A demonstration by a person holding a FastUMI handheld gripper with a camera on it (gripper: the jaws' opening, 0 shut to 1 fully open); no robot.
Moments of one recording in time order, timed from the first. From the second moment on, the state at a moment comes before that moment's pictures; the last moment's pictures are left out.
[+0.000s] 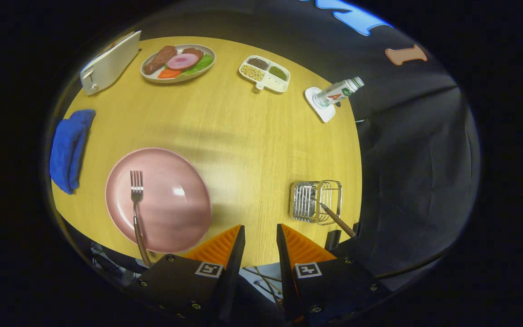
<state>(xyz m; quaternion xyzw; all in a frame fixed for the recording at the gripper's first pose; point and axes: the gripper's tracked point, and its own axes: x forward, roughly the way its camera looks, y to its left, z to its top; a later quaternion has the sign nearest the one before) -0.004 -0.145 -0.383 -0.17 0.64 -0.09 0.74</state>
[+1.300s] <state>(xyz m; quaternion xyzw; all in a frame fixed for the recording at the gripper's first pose) -0.042 0.018 -0.481 -0.17 0.67 0.07 0.72</state>
